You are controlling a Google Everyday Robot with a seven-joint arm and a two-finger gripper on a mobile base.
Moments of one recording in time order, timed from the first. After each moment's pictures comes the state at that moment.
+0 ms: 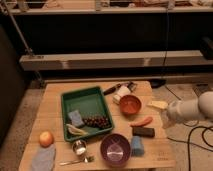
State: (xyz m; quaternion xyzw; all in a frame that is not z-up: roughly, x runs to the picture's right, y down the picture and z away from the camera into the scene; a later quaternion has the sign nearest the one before) arm 0.255 0.128 0.697 -0.02 -0.31 -0.34 0.89
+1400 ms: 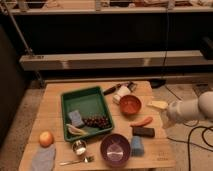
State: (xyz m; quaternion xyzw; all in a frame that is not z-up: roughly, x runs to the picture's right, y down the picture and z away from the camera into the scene) arm 0.255 0.128 0.696 -0.02 -0.31 -0.34 0.89
